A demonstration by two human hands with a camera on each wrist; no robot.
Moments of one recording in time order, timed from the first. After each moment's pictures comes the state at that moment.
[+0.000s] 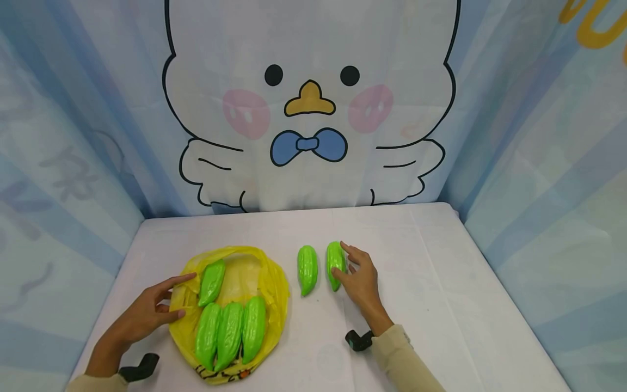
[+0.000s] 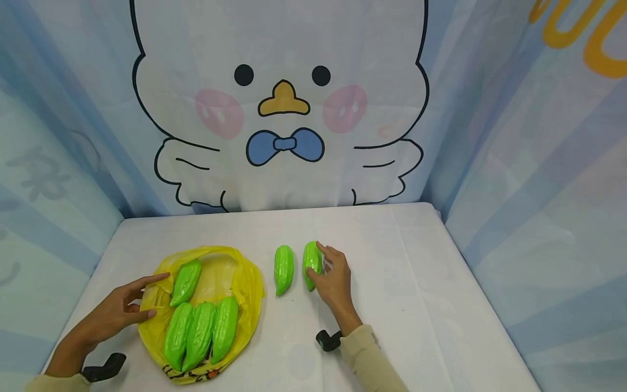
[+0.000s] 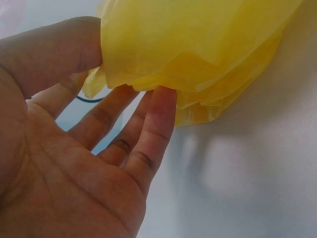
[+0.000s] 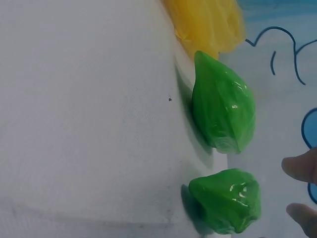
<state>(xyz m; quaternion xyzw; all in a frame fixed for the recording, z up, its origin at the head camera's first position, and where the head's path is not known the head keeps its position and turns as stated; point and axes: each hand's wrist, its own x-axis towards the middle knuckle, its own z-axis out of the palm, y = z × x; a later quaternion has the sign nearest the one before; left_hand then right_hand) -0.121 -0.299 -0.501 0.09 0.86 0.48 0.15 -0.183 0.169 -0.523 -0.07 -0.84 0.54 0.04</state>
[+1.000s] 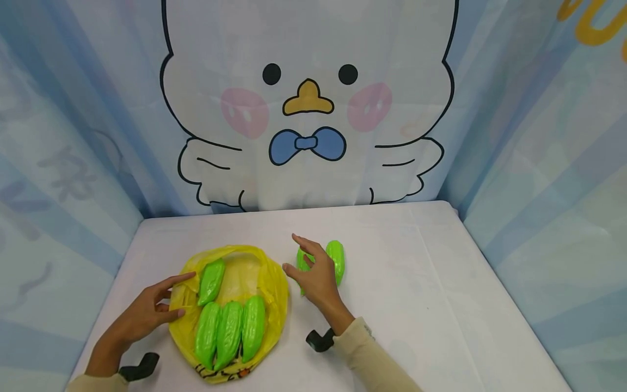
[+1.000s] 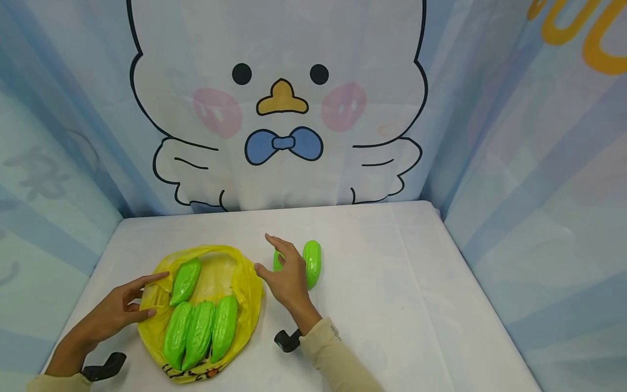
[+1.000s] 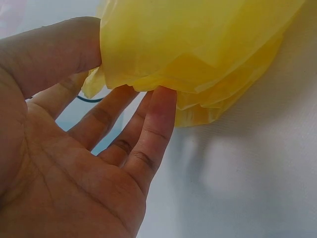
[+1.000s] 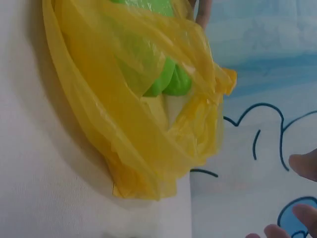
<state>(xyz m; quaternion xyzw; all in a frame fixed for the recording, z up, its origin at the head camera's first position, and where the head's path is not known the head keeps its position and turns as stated) -0.121 -0.297 -0.500 0.09 0.86 0.48 0.14 -0.174 0.083 -0.488 0.06 -0.80 0.60 0.04</state>
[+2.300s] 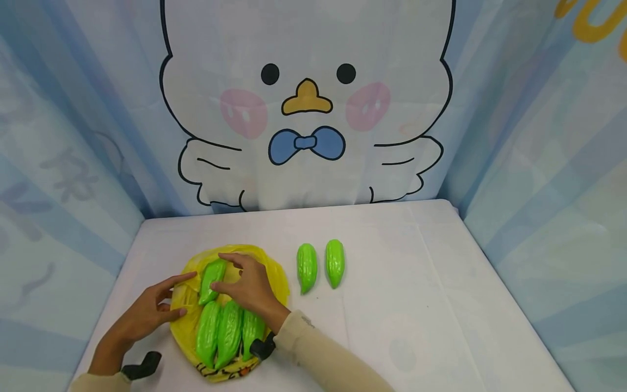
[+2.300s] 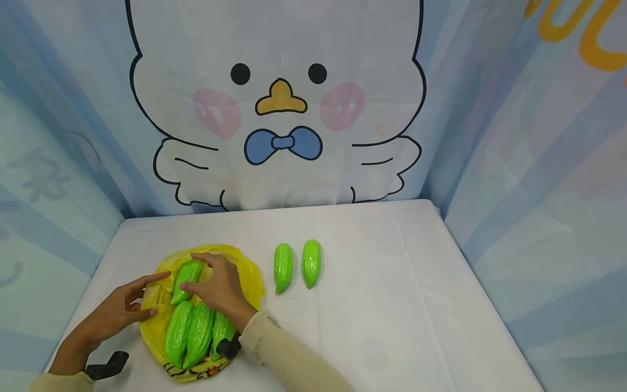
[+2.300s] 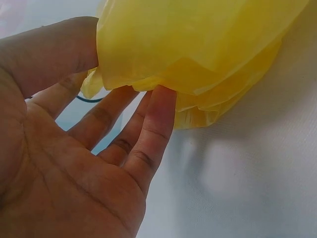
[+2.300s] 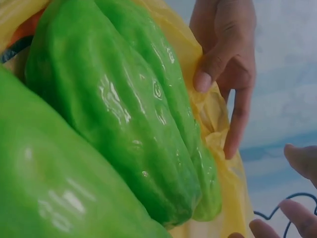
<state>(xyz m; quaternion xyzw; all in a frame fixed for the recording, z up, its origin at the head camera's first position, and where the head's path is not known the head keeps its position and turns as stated) -0.121 -0.297 -0.503 0.10 0.86 0.48 0.13 -0.162 -0.035 -0.487 0.15 -0.81 0.56 -0.08</state>
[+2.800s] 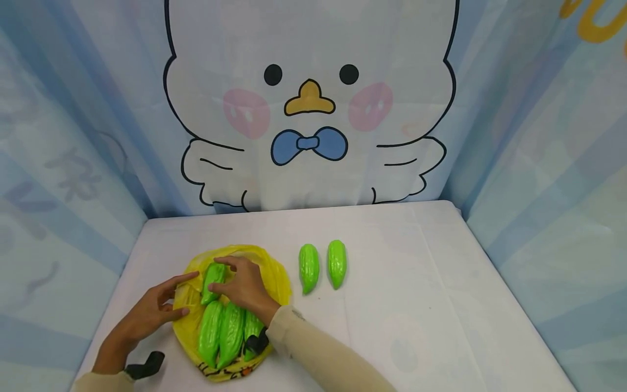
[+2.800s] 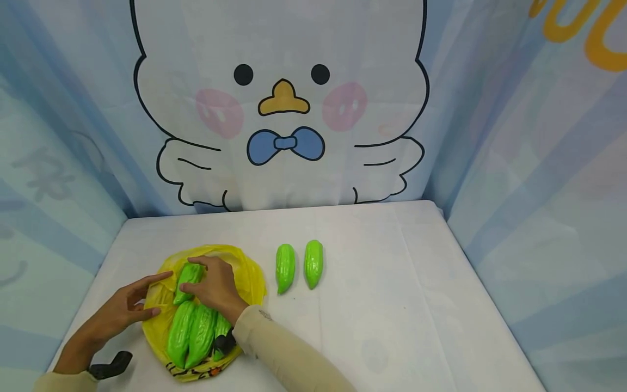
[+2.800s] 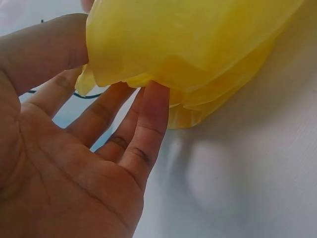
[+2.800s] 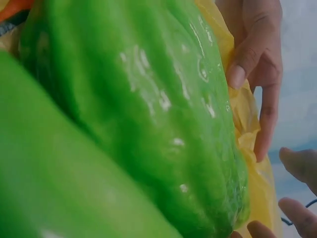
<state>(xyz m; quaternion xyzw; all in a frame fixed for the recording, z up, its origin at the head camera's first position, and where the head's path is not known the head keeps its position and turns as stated) -0.121 -0.297 -0.508 0.08 0.85 0.50 0.15 -0.171 -0.056 -0.497 0.13 -0.84 0.52 -0.11</state>
